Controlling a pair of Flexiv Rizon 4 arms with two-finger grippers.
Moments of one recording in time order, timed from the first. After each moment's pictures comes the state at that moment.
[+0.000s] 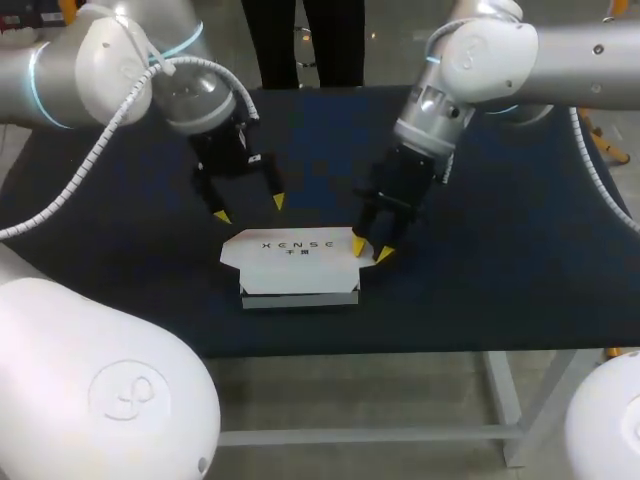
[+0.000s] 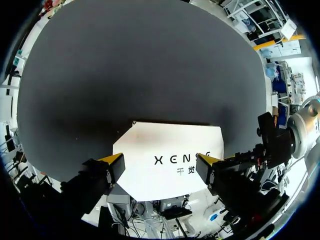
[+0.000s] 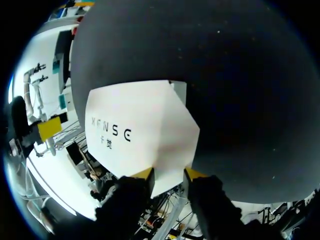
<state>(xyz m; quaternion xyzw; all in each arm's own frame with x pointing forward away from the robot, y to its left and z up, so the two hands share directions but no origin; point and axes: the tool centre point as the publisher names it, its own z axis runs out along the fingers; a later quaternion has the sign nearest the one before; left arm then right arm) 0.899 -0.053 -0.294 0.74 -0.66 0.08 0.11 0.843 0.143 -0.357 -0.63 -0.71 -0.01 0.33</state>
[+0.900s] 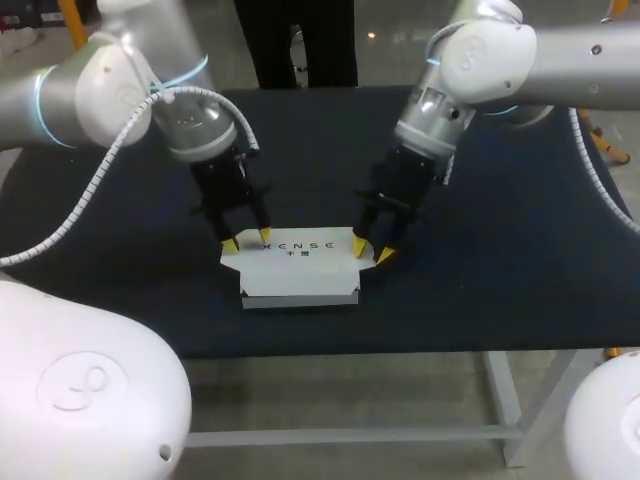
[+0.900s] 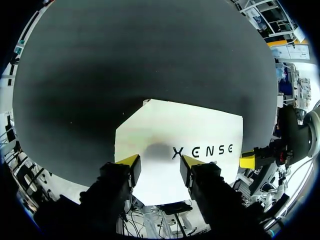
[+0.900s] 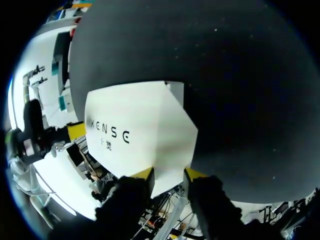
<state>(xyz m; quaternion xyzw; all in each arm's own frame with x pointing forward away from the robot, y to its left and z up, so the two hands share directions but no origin) 0.867 -0.043 -0.338 0.75 -0.64 0.04 0.13 0.844 0.142 -0.360 -0.63 -0.70 -0.01 0.33</state>
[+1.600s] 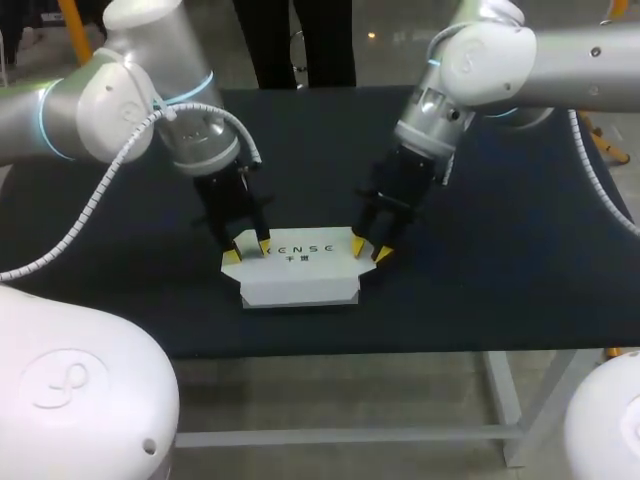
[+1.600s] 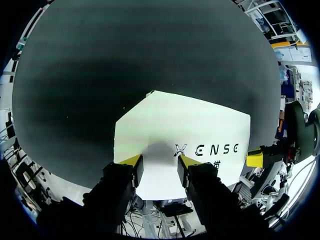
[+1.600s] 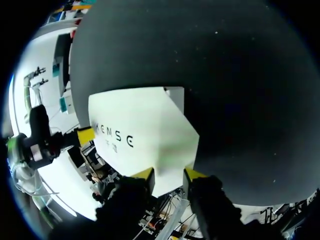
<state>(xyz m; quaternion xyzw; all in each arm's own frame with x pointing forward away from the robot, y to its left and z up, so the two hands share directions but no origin) 0.857 -0.044 -0.353 0.76 -0.64 0.04 0.12 0.850 0.145 -0.363 -0.63 -0.70 -0.01 0.33</state>
